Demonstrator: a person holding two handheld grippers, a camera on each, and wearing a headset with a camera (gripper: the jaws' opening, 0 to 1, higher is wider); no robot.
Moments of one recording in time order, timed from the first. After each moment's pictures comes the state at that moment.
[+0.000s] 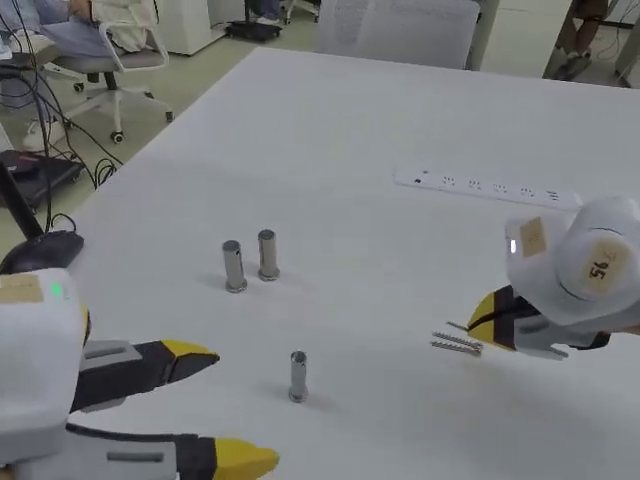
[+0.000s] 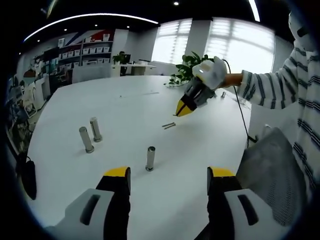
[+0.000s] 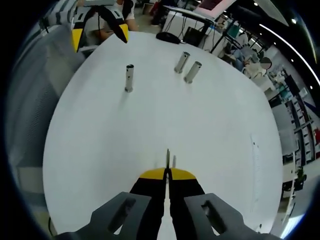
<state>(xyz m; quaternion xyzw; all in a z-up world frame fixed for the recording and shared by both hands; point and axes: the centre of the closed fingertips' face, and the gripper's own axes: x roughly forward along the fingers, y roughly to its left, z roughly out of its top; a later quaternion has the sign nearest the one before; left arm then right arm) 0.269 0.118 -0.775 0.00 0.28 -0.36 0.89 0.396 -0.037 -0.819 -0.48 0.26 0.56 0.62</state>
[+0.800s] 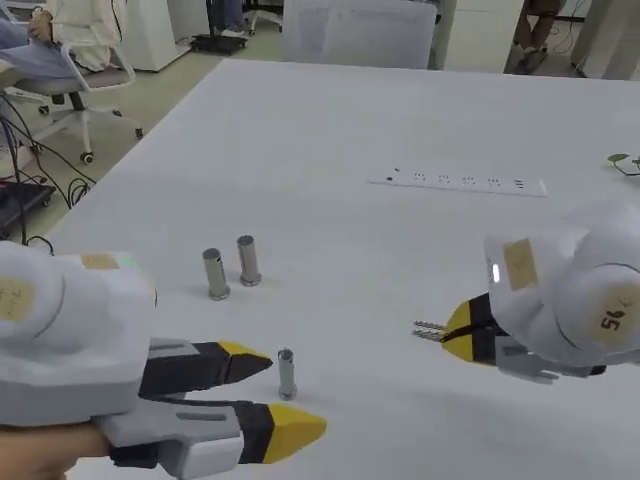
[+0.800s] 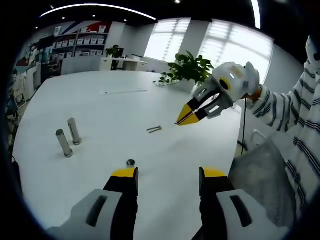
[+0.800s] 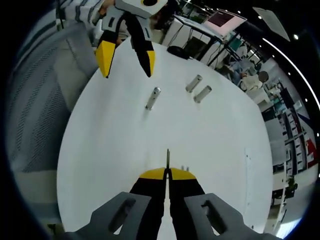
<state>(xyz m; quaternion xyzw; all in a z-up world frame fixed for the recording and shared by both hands) 0.278 0.081 -0.774 -0.04 0.31 -0.40 0.86 0.343 -0.023 -0.791 -0.50 0.21 0.55 0.63</state>
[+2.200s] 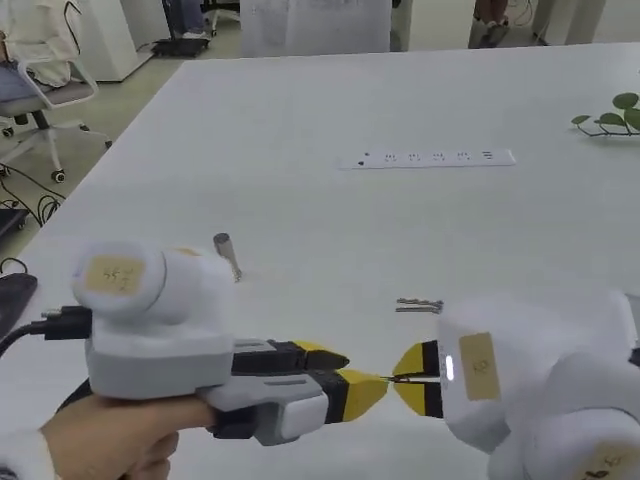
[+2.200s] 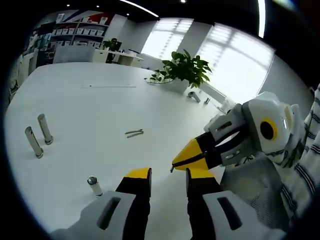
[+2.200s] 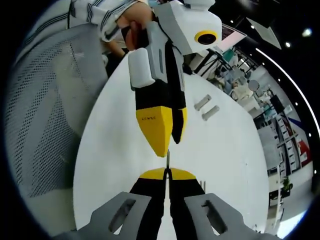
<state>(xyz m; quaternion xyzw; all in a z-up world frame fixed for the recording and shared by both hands) 0.286 0.020 -0.780 -0.09 0.33 -0.42 0.84 0.281 0.007 -0.797 -0.48 0.16 0.54 0.67</state>
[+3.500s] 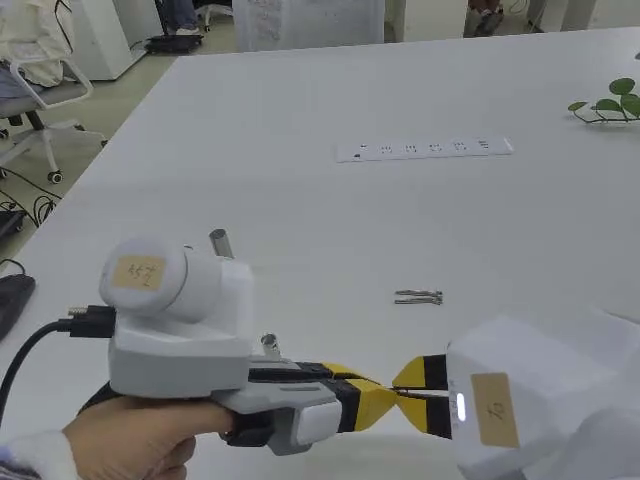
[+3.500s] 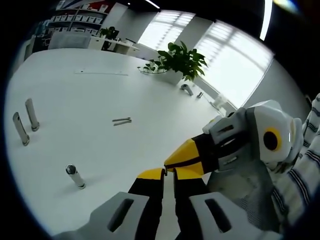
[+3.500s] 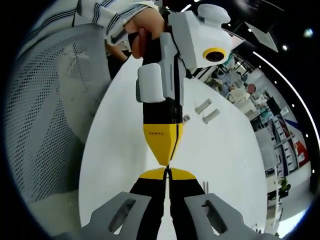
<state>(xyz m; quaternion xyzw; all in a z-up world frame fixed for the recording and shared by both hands) 0.268 0.006 -0.788 -0.12 0.37 -0.45 0.81 0.266 0.006 -0.797 -0.48 0.14 0.53 0.68</state>
